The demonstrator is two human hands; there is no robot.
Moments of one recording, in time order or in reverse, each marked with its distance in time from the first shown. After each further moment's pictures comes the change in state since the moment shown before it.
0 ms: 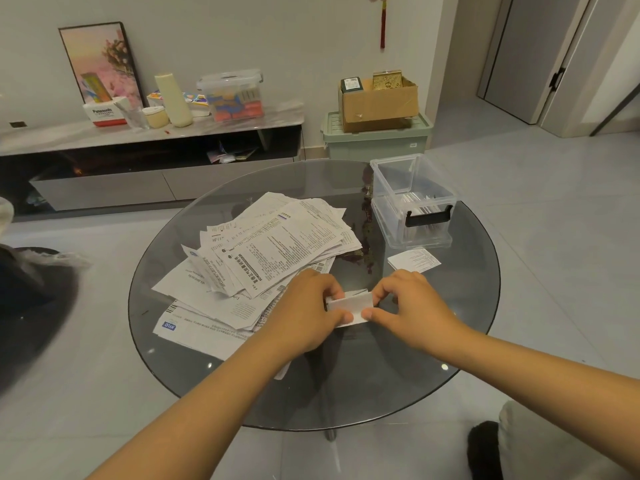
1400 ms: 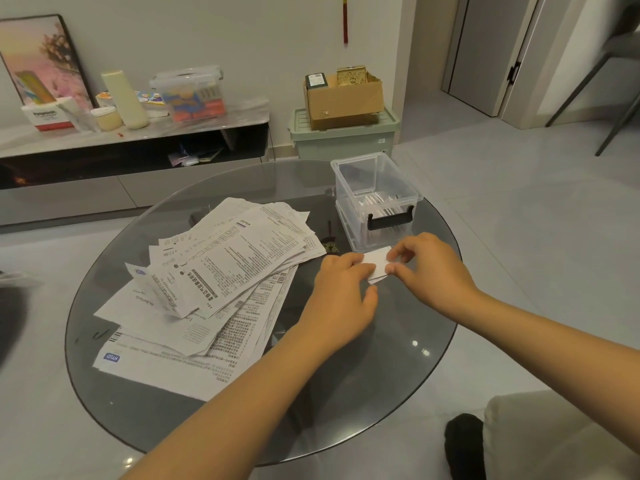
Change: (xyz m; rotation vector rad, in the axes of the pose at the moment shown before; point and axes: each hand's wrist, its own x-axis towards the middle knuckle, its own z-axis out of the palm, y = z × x) left_hand 0.048 0.048 0.057 0.061 0.078 0.268; right_hand 0.025 0.056 -0.047 -0.052 0.237 0.222
